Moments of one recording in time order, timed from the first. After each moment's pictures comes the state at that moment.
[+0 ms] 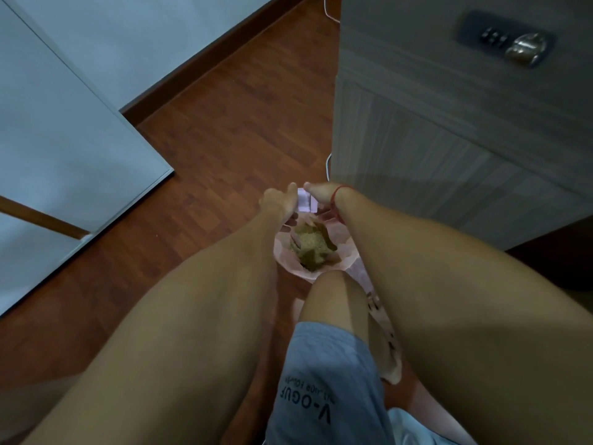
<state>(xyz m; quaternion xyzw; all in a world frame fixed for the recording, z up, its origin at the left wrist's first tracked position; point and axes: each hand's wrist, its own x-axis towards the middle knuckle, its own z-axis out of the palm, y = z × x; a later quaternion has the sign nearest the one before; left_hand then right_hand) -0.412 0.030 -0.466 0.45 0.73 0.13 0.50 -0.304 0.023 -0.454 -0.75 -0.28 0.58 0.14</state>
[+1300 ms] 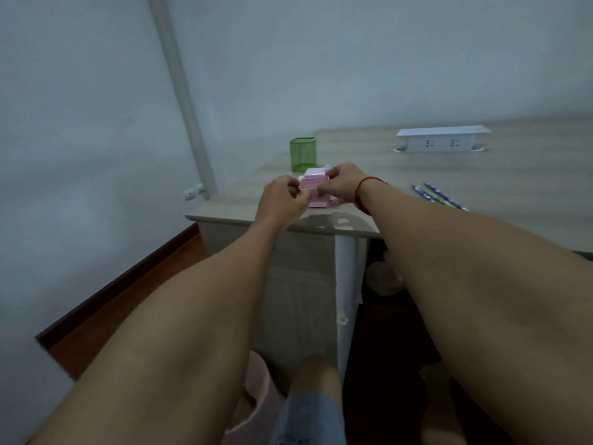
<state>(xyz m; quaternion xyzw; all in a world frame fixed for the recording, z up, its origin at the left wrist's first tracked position) -0.229 -0.107 -0.140 0.81 0.34 0.40 0.25 -0.117 -0.187 -0.101 -0.76 -0.42 0.22 0.44</state>
